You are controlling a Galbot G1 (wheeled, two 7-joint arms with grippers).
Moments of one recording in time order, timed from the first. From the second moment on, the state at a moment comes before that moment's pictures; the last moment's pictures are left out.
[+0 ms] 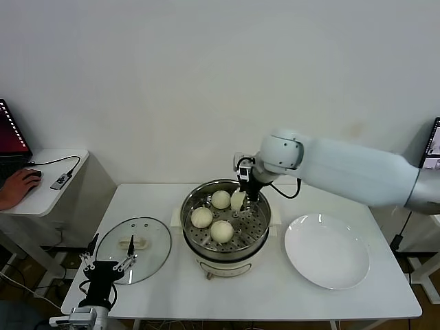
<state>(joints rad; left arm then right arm) 1.67 -1.18 -0.57 -2.09 -0.13 -0.08 -0.25 0.50 1.00 -1.23 1.44 0.52 -0.71 -0.79</state>
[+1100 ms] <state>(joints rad) 1.67 -1.19 -0.57 -2.08 -0.12 -0.09 -0.25 0.48 0.92 -1.15 1.50 0.48 -0.71 -0.81</state>
